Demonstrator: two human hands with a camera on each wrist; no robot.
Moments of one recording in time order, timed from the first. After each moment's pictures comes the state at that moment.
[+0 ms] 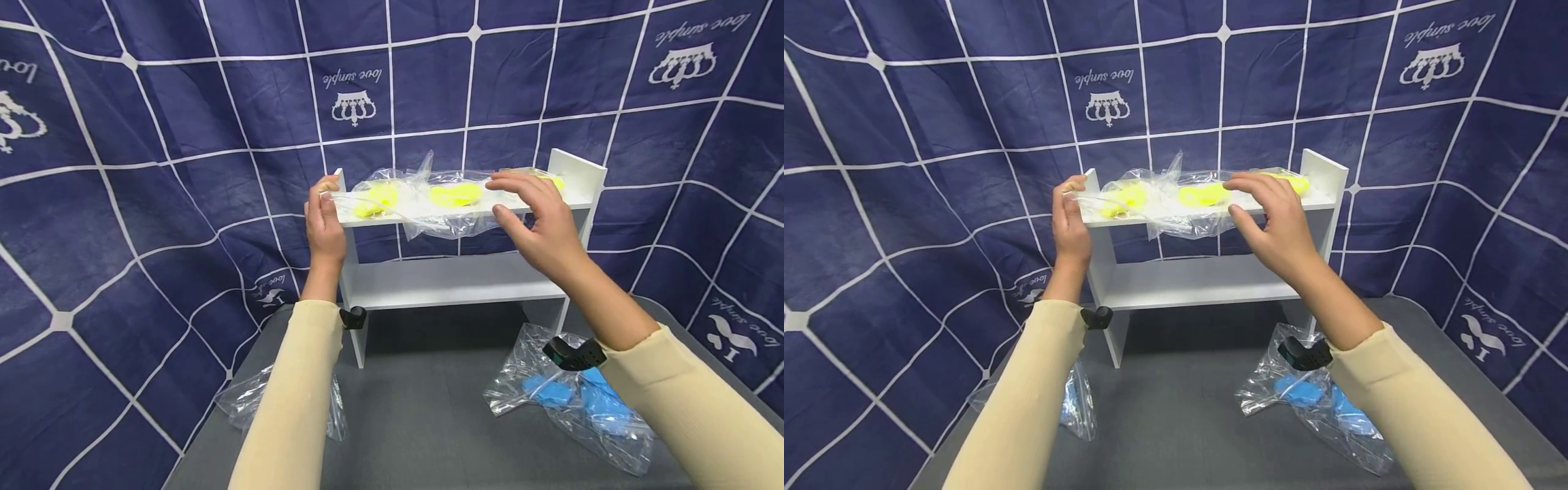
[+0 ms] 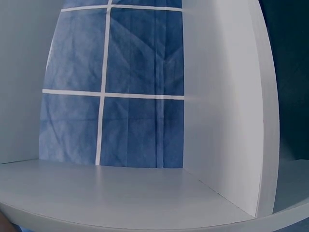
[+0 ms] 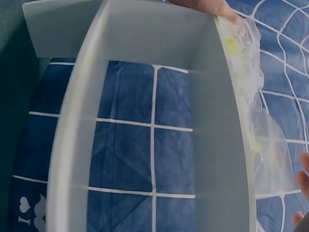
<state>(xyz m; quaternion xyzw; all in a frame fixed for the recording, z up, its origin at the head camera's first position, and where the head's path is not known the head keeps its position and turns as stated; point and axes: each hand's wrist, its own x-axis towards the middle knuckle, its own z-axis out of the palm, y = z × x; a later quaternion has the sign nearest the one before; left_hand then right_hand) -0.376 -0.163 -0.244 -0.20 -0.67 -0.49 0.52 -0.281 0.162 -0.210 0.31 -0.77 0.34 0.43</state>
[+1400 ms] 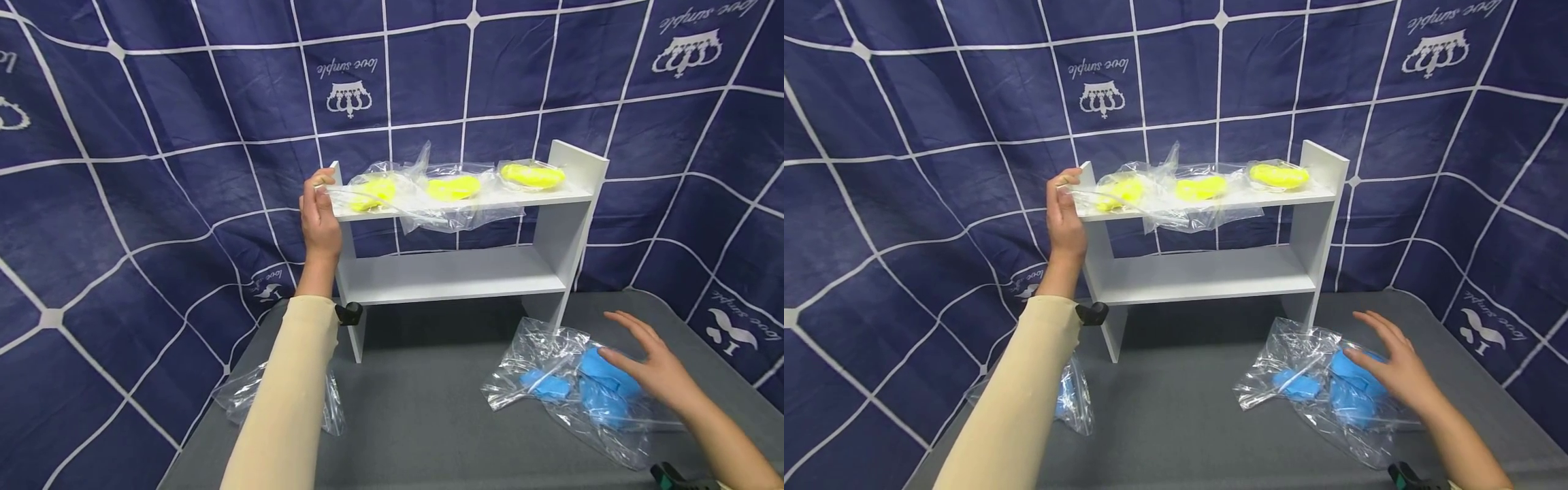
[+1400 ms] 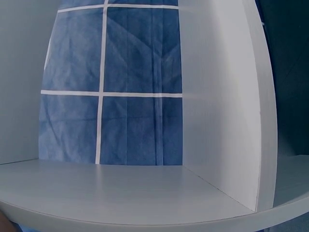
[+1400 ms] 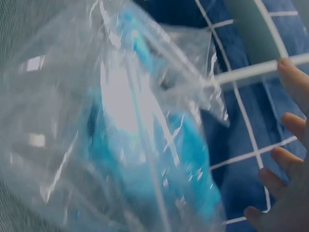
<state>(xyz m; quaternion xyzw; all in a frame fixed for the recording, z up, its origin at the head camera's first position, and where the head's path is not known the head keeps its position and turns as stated) -0.376 -0.162 -0.242 -0.19 -0.67 -0.50 0.52 -0.230 0.343 -0.433 0.10 -0.90 0.38 0.18</state>
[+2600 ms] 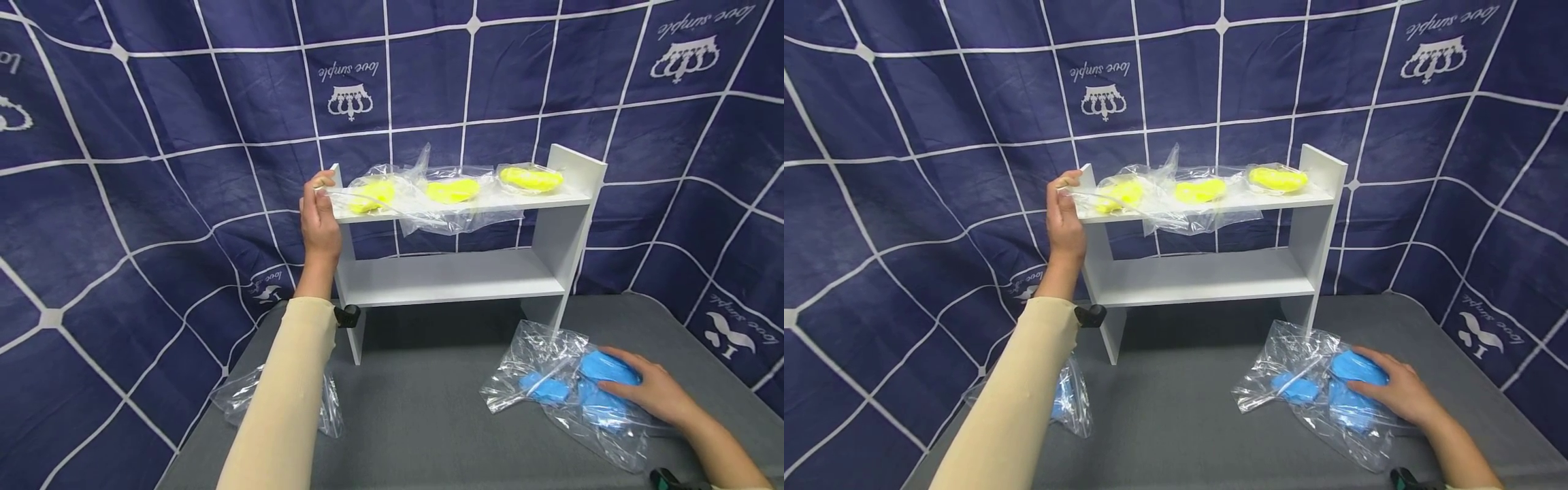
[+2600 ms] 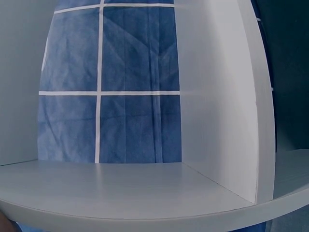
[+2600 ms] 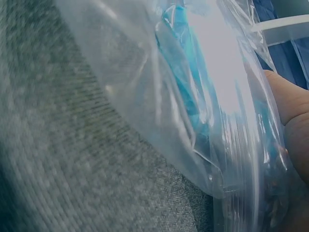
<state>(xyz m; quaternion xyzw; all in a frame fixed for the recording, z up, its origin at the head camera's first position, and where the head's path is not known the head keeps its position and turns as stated) -0.376 -0.163 -0.242 -0.20 -0.67 -0.49 0.52 -0.237 0.370 -0.476 0.08 -0.96 0.27 0.09</state>
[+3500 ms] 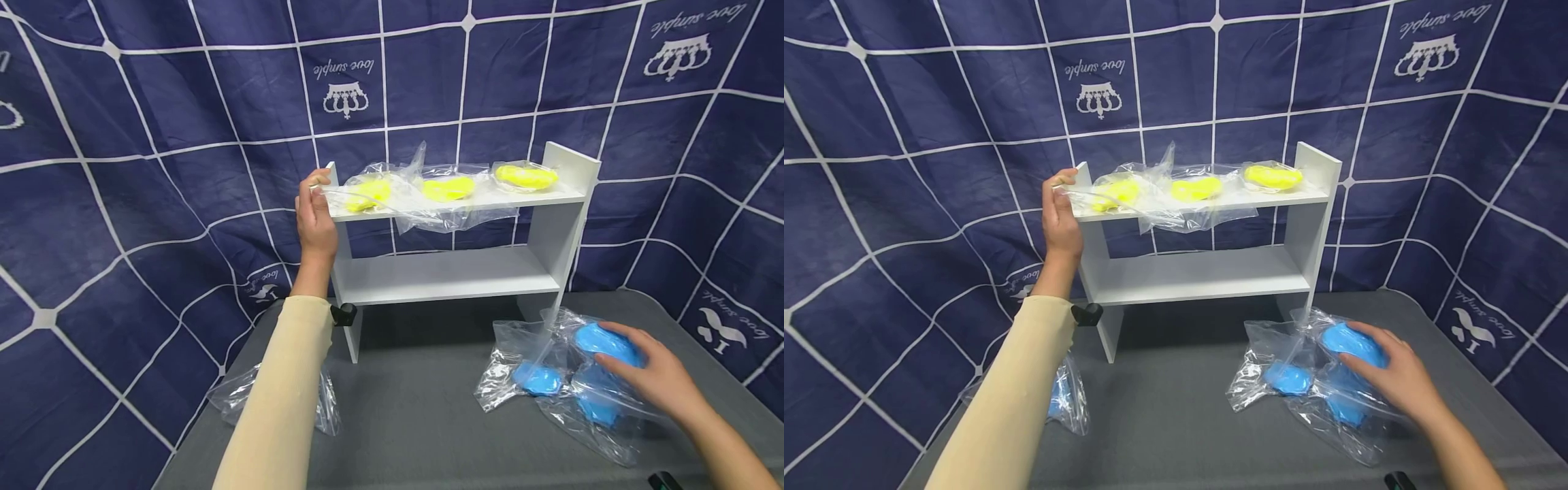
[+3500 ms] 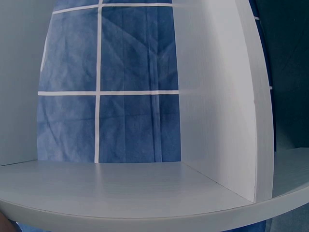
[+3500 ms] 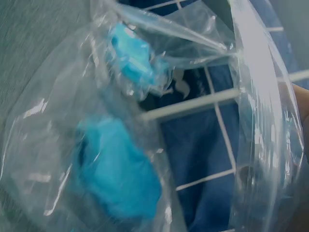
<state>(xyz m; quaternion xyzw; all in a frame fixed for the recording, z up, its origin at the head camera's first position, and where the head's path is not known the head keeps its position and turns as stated) -0.377 -0.160 -0.242 -0.19 -0.66 -0.50 0.52 -0.211 0.336 -0.420 0.04 -0.93 0.32 0.18</state>
